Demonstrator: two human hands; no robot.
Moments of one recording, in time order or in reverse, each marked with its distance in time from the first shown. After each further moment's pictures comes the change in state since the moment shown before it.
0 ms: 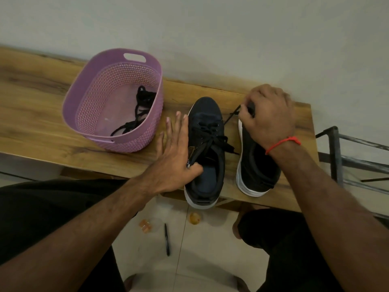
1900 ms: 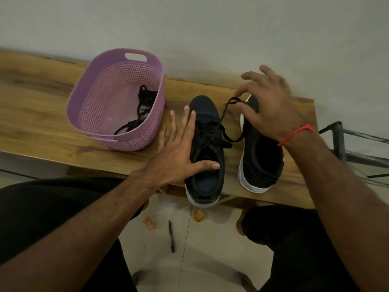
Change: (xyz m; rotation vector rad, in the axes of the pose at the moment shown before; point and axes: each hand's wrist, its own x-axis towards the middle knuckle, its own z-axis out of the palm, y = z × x) left_hand 0.010 0.001 -0.004 0.112 -0.005 0.010; right_hand 0.010 0.012 -0.019 0.183 -0.177 -0.186
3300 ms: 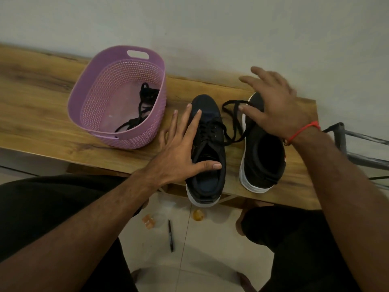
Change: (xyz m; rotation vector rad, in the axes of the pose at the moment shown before) left_hand -0.001 -0.001 0.003 -0.070 0.068 0.040; right_hand 0.001 0.001 -0.007 0.055 -0.120 0.126
